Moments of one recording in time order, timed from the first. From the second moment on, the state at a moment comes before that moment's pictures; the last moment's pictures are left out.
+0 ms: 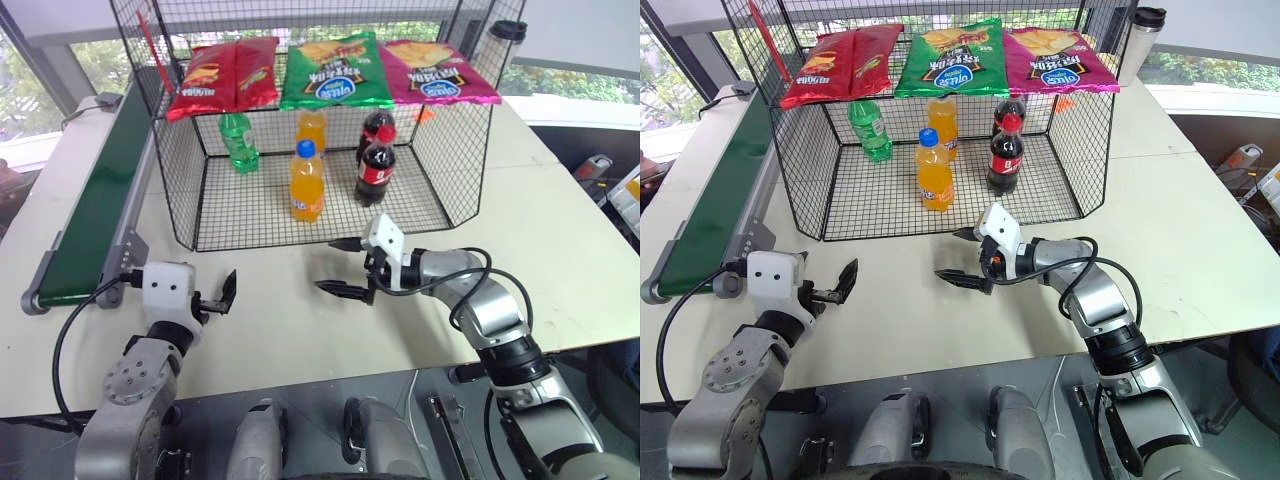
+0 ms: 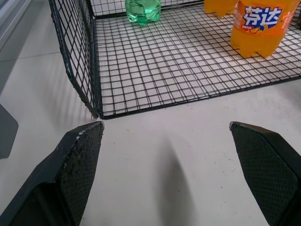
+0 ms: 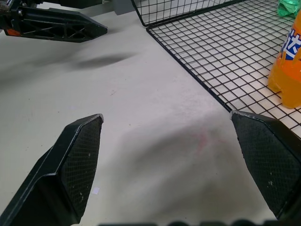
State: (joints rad) left arm 0.18 0.26 0.15 -0.75 -0.21 0.68 -0.13; right arm -0.49 -0.43 0.23 -0.04 0.28 0.43 0.96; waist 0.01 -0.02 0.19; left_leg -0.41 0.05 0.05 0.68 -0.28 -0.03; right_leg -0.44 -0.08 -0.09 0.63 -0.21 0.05
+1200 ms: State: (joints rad) left arm 0.18 0.26 0.13 -0.75 -0.18 0.64 -0.13; right arm -0.49 -0.44 0.23 -0.03 0.28 0.43 0.98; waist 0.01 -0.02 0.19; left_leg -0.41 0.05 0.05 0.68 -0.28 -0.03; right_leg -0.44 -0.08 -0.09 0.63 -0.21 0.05
